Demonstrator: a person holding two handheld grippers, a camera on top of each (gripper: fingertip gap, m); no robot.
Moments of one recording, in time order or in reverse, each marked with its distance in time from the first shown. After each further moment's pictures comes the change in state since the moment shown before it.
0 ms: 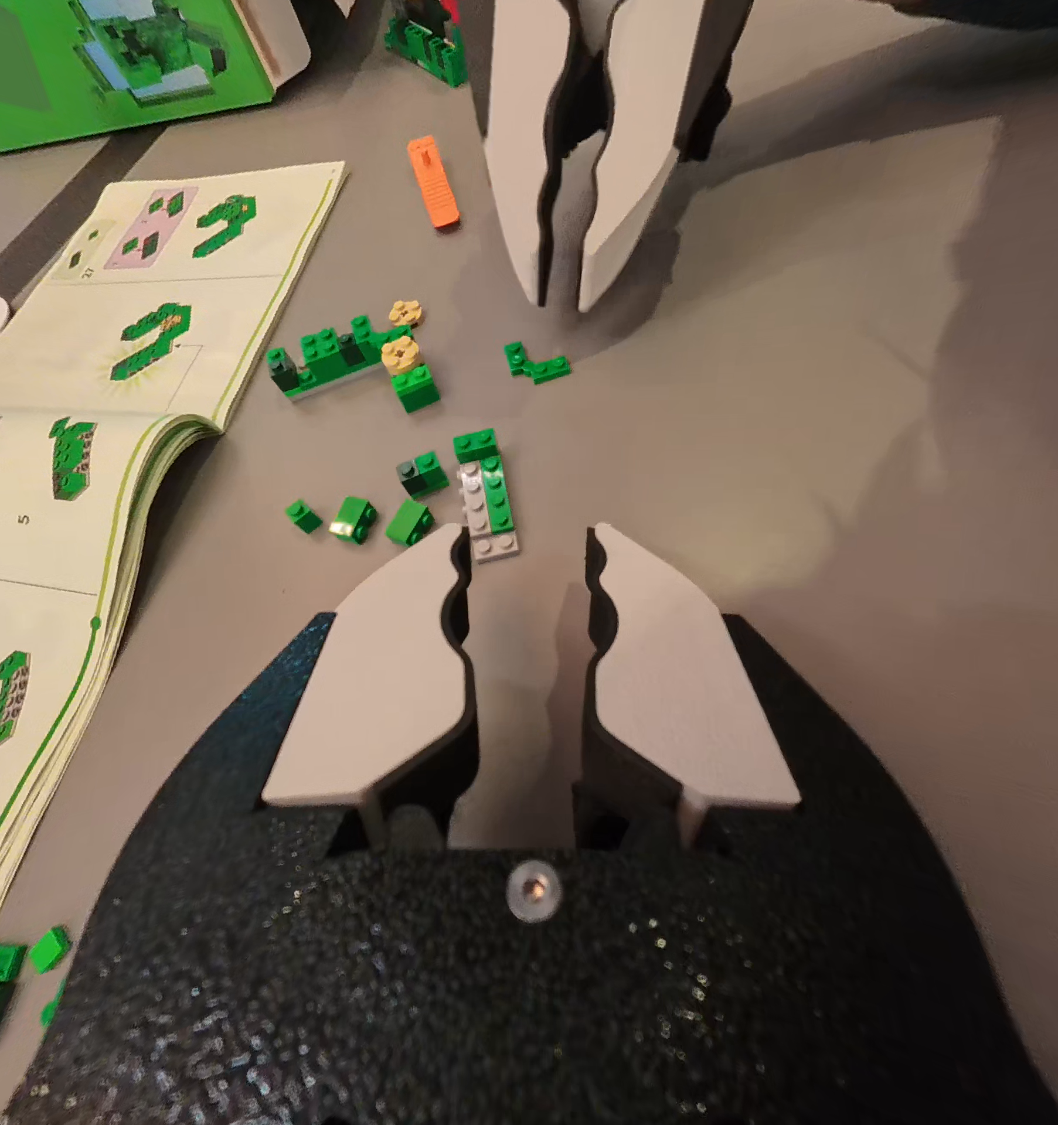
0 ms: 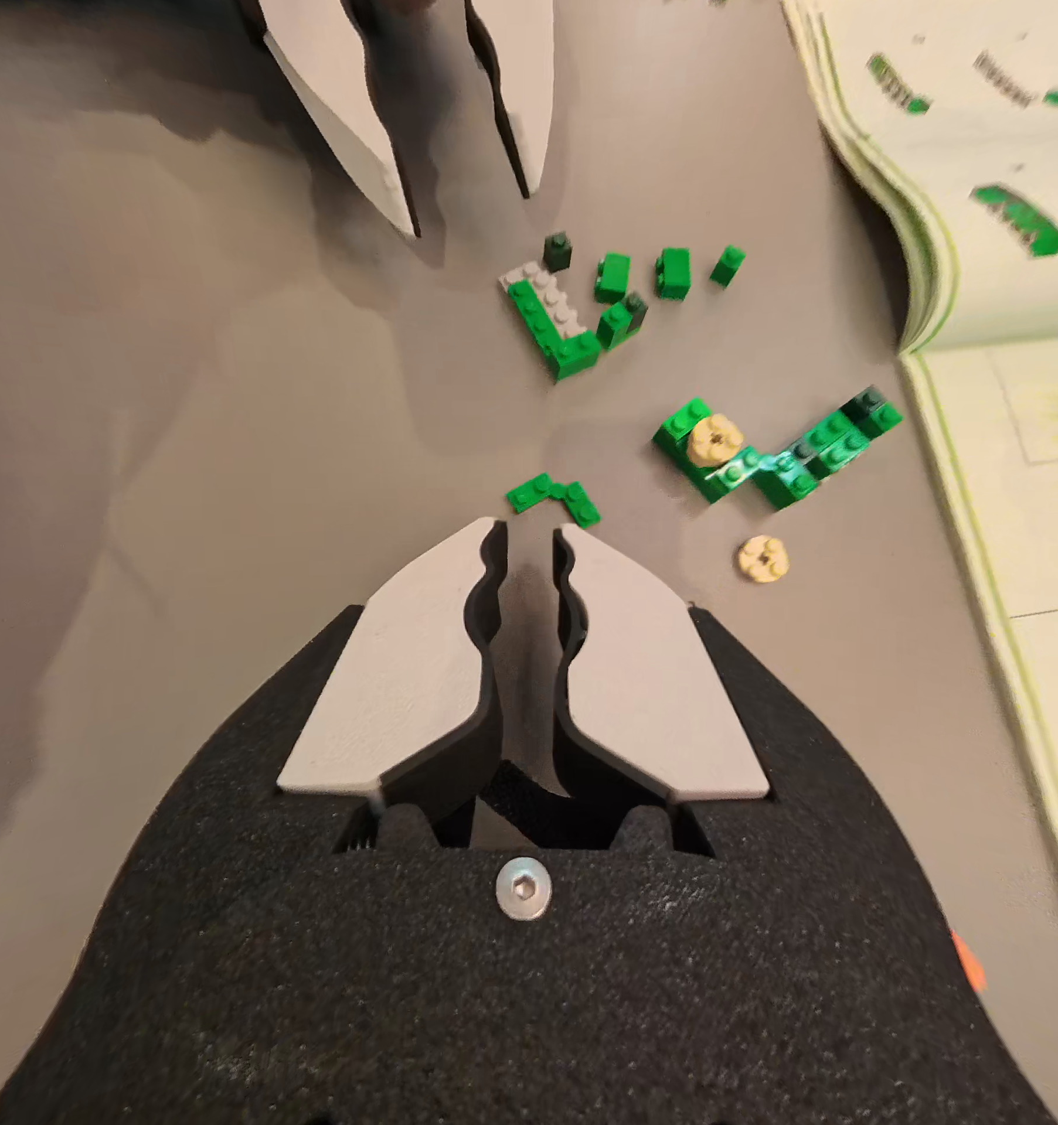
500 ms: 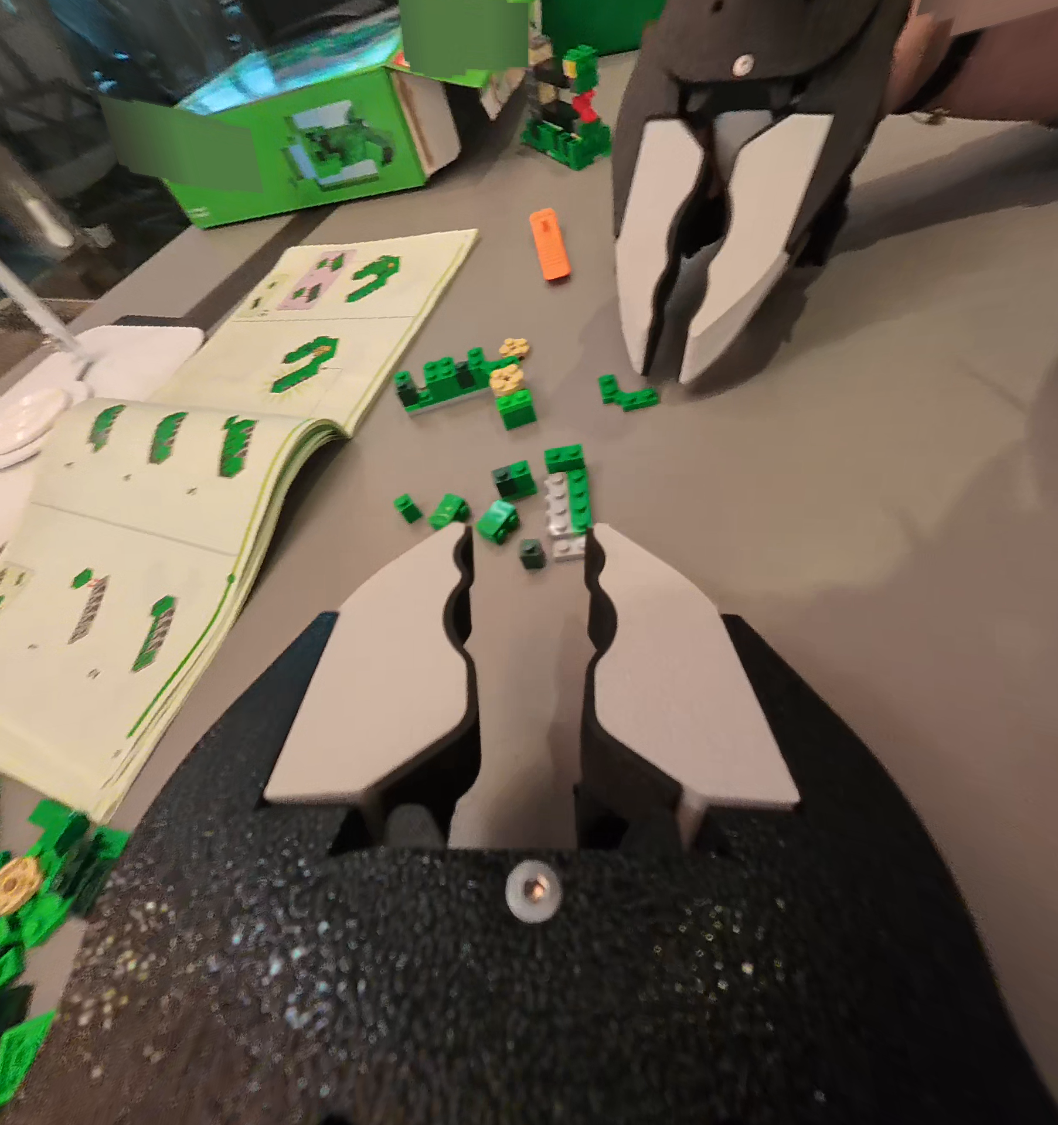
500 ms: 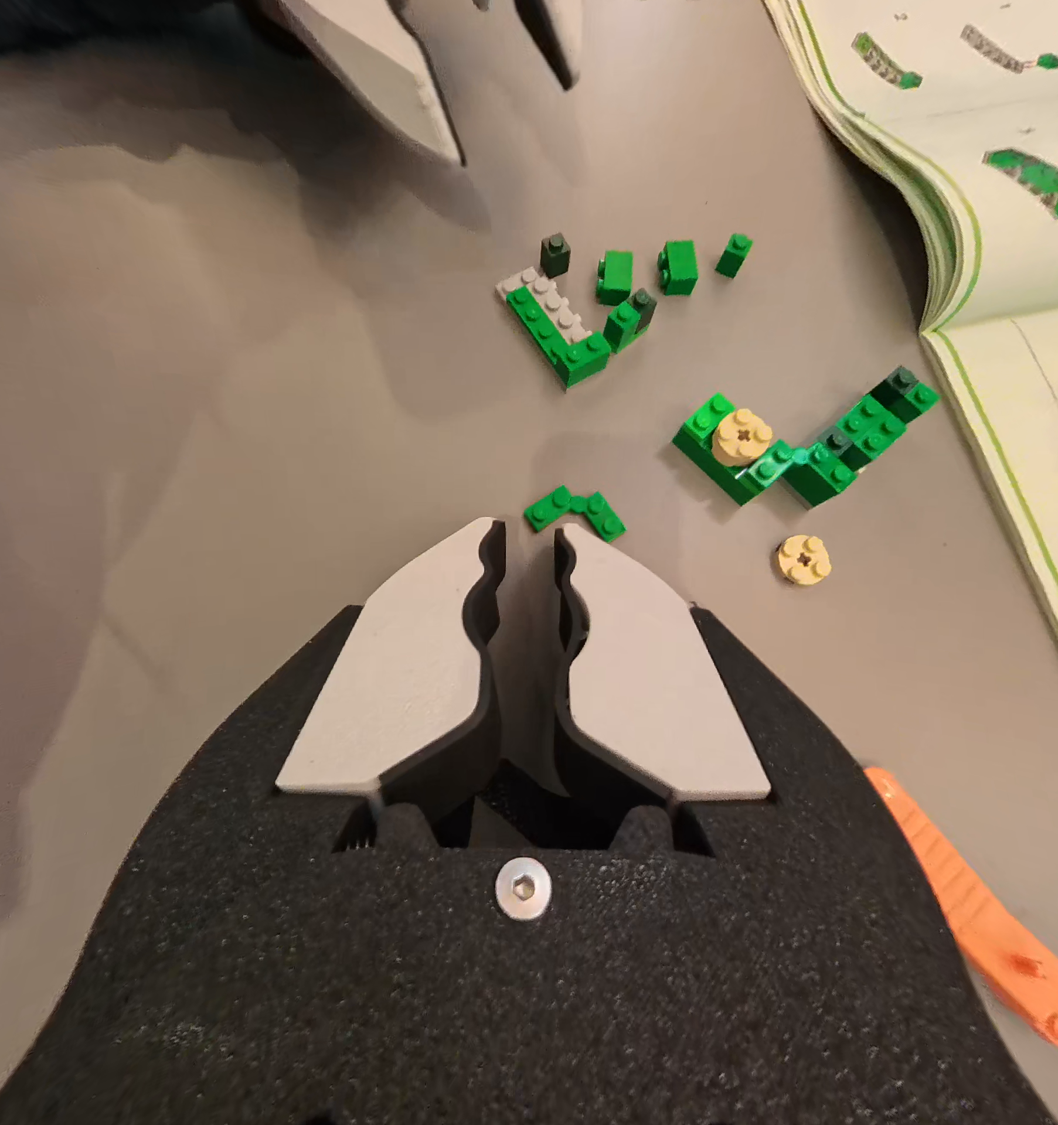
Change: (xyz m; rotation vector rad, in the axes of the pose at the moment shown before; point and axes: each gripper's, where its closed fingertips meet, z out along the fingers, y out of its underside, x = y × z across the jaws) left arm -0.025 -0.004 -0.017 0.109 -0.190 -0.016; right arm -0.006 0.000 0.013 0.036 0.044 0.062
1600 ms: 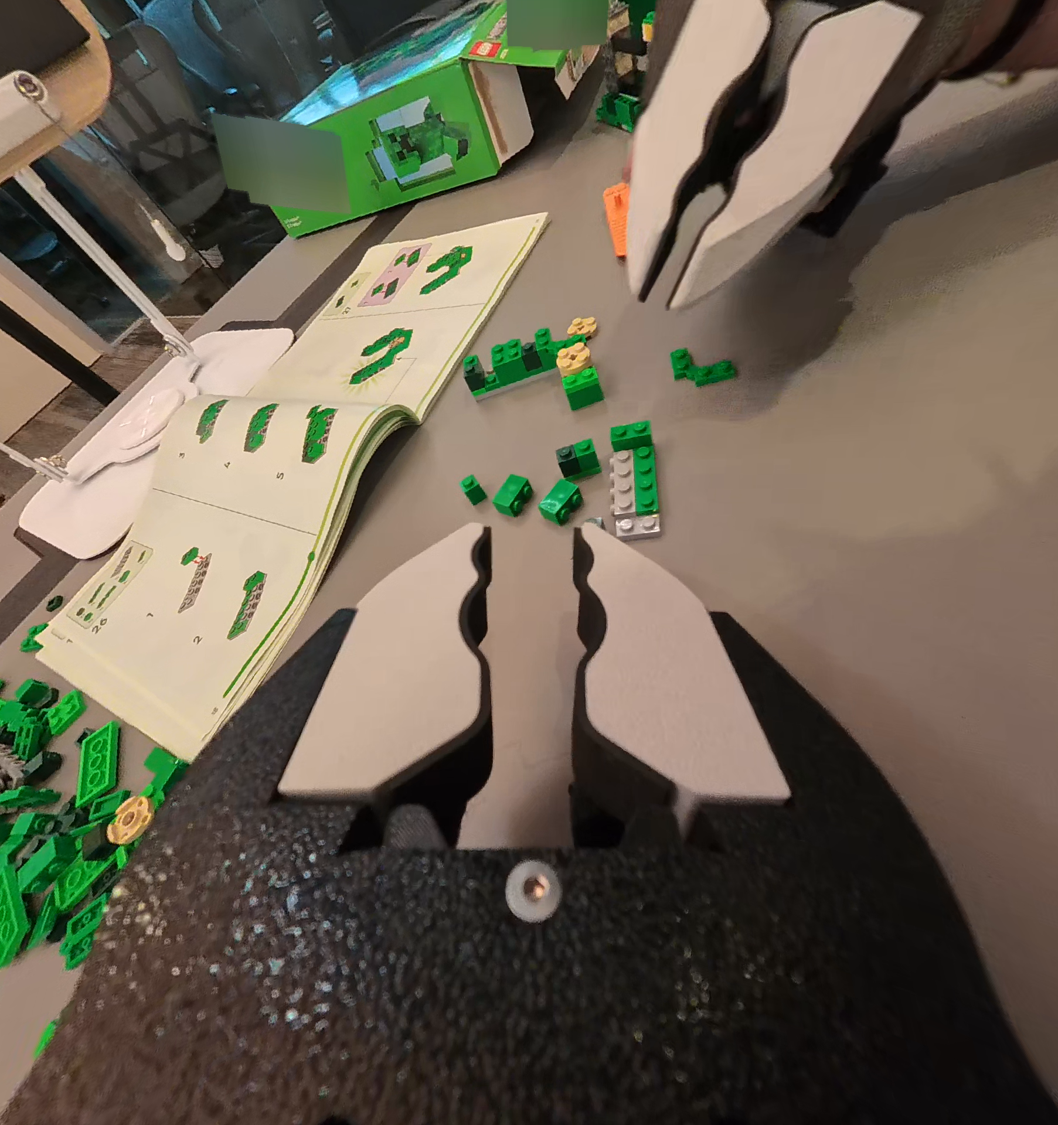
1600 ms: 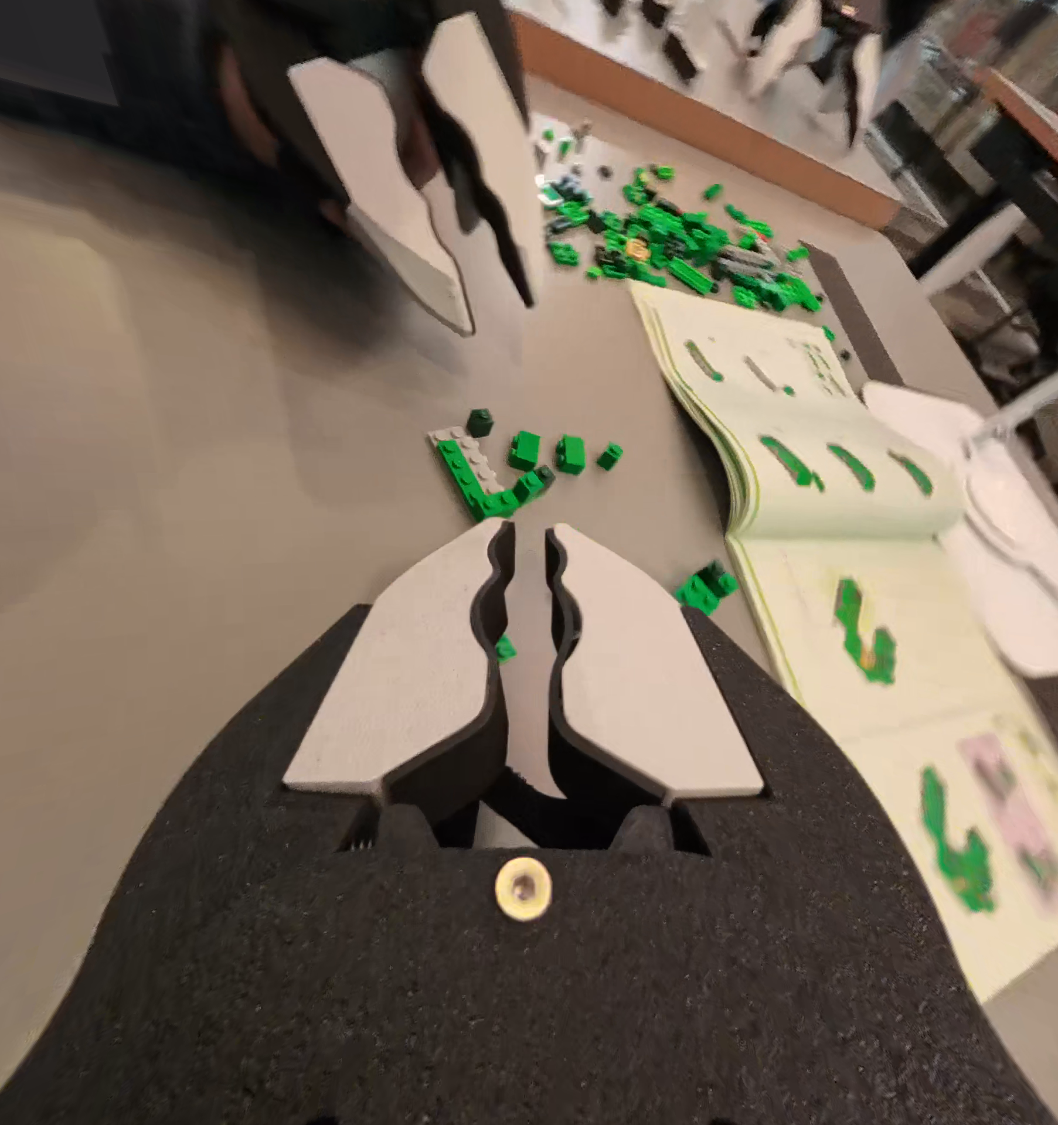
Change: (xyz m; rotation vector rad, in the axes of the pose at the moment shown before) left arm -0.018 0.007 -0.004 -0.013 -0.121 0.070; right arm 0.021 -0.048 -0.006 0.236 0.180 -0.288
